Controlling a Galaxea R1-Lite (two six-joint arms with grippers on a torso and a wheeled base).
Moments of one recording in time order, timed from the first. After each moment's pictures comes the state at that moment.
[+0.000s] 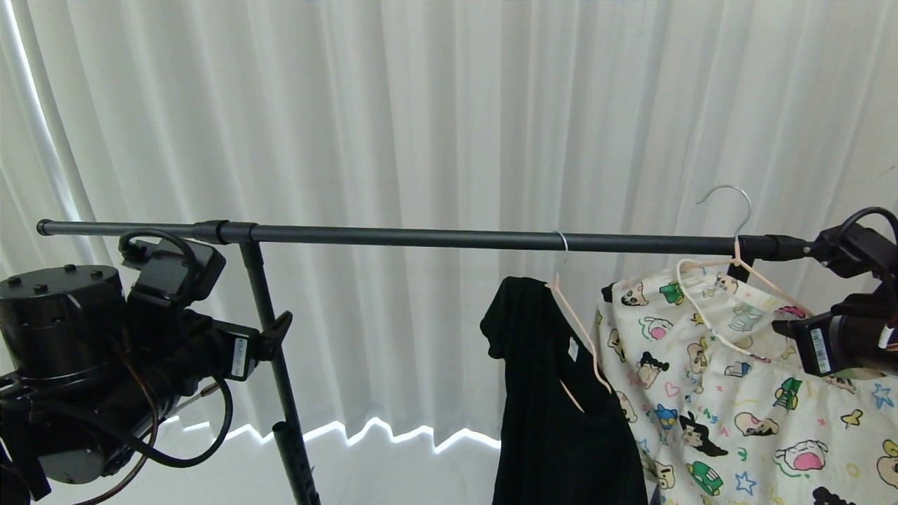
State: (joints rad) left arm -0.23 1.44 -0.43 -0.74 0.28 0.29; right arm 0.14 1.37 -0.77 -0.06 -0.01 -0.16
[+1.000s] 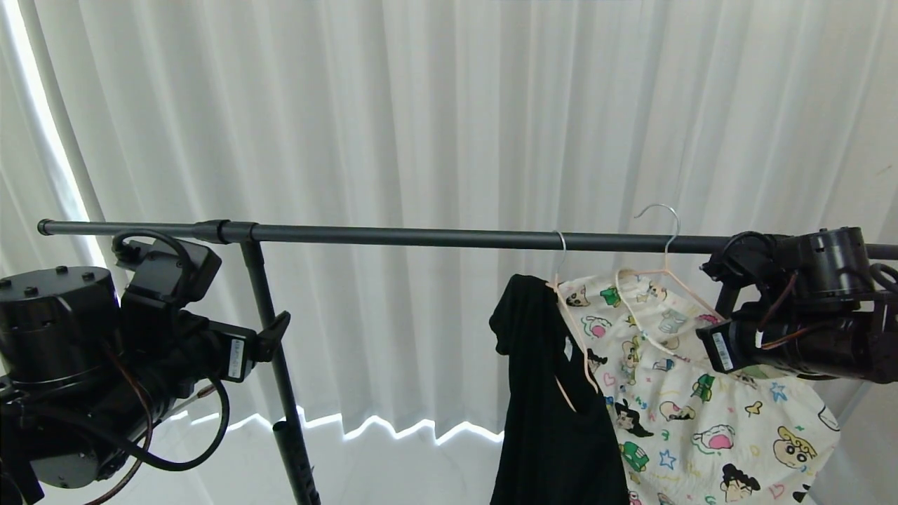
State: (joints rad) left arm -0.24 1.42 -0.43 -0.74 0.28 0.29; right arm 0.28 1.63 -0.81 -0.19 -0.10 -0.11
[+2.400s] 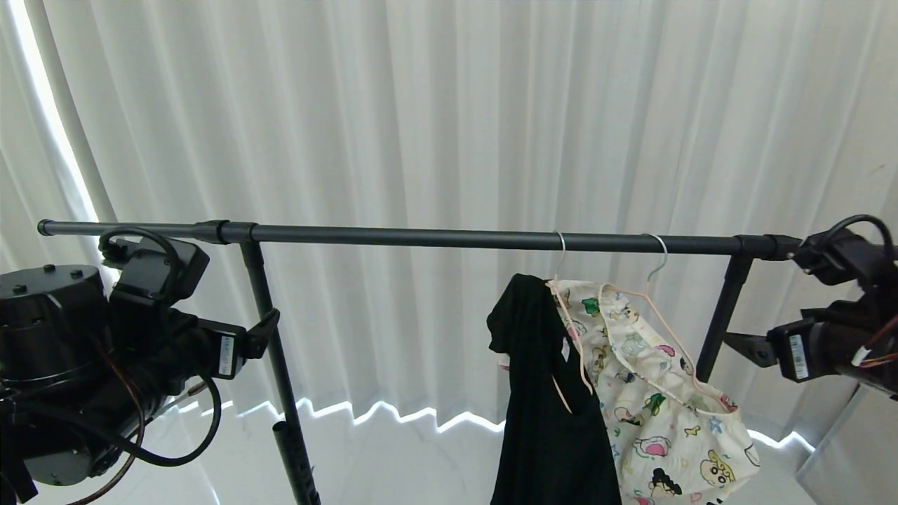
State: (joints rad) left arm -0.20 1.42 -0.42 -0.75 0.28 0.29; right arm 0.26 1.33 -0.68 -0.17 -0.18 -0.10
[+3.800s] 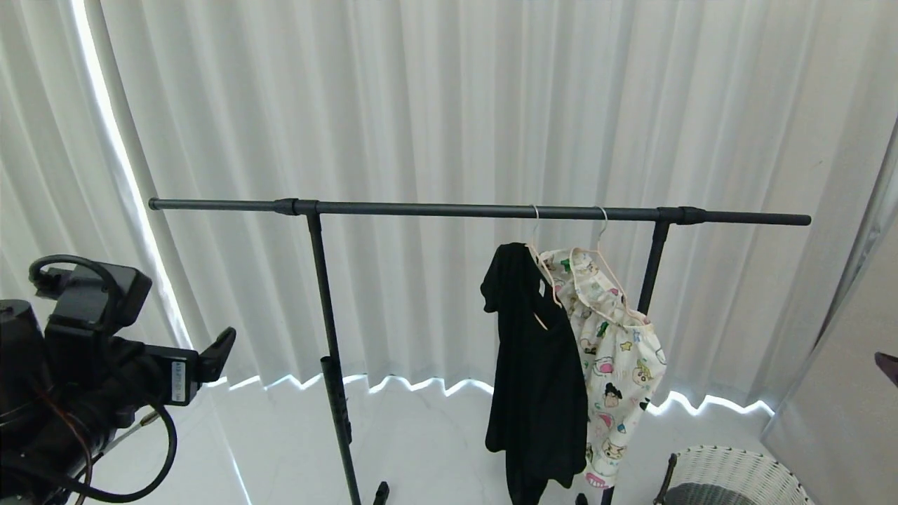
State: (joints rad) left arm -0.11 1.32 -0.30 -0.77 0.28 0.28; right arm -0.11 1.09 -0.52 -0.20 -0.24 -0.22
